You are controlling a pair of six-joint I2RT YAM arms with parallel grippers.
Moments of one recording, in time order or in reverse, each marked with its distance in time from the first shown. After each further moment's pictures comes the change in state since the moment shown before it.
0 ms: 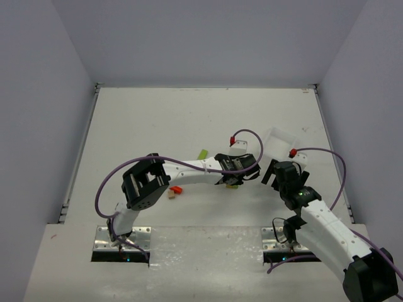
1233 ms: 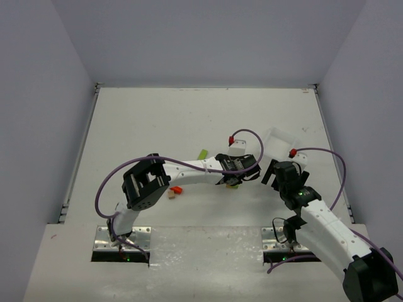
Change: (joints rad) left arm -0.004 0.003 0.013 -0.041 -0.054 -0.023; right arm 0.000 0.003 0.000 0.000 0.000 0.000
